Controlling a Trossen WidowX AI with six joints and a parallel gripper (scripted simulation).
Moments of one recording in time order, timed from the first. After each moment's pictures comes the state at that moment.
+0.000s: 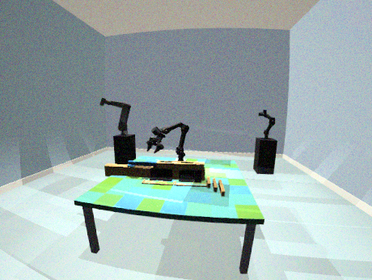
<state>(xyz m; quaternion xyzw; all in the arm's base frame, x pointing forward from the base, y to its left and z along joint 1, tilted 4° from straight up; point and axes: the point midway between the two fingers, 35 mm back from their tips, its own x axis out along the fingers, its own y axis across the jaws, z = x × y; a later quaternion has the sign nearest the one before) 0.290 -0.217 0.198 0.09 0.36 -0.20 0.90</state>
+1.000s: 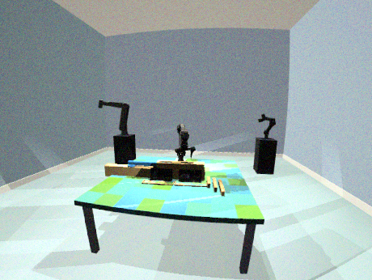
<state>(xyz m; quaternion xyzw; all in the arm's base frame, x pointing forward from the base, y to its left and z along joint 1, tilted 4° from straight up) 0.247 0.089 0.156 0.08 0.48 0.08 0.87</state>
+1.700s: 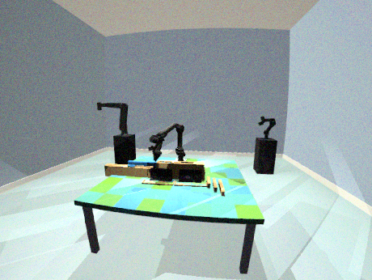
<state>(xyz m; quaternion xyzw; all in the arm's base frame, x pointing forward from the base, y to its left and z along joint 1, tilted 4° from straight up) 0.317 -0.179 0.130 0.39 0.45 -0.34 0.73</state>
